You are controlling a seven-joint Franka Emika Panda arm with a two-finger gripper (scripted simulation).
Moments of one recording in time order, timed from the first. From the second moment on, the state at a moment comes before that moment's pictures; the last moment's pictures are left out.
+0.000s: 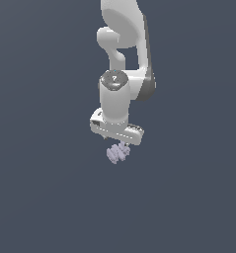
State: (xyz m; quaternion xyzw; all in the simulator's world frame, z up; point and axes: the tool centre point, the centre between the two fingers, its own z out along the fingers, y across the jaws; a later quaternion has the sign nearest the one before) arm 0.013 -0.006 0.143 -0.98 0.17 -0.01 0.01
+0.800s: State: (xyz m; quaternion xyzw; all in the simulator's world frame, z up) arm 0.010 0.003 0.106 -0.93 0.38 0.00 0.00
